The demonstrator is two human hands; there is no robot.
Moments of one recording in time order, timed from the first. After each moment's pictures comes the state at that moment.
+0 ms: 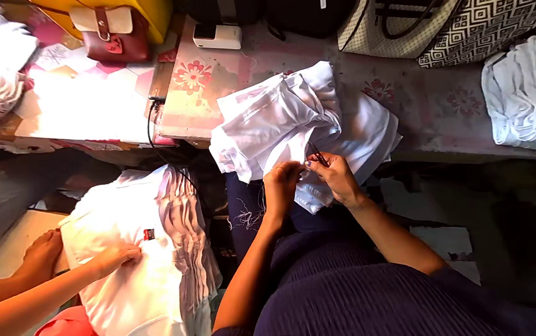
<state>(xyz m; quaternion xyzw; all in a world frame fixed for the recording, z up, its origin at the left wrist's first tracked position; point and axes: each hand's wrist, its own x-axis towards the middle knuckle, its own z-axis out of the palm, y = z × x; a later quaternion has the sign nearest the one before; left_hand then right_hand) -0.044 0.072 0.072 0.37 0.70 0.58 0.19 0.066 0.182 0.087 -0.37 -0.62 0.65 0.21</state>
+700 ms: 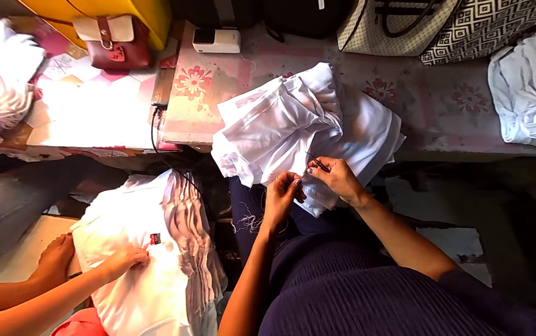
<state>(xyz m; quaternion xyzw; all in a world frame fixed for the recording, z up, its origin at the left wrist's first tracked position) -0.048 0.054 0.063 0.29 0.59 0.63 0.43 0.074 0.196 0.076 -0.33 -0.71 0.60 0.16</state>
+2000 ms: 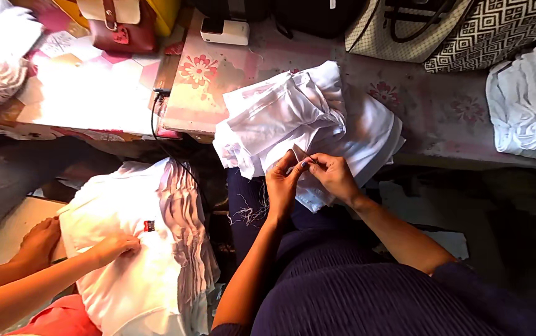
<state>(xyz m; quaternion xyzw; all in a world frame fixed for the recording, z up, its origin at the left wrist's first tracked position) -0.037 0.074 0.072 0.20 0.56 0.74 0.31 0.065 0.180 0.092 -0.28 -0.79 0.50 0.21</state>
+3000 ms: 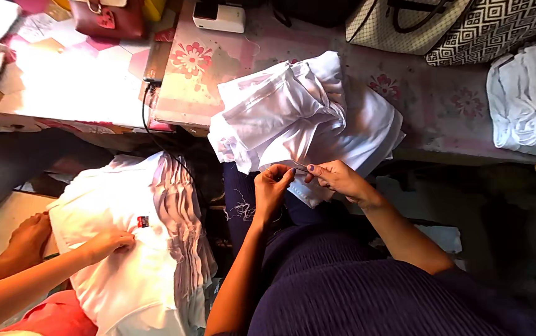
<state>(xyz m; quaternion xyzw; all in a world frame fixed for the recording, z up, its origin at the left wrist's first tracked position) -0.049 0.045 0.062 0.24 0.66 0.63 0.32 0.082 0.189 0.112 -0.34 -0.67 0.65 -0.03</state>
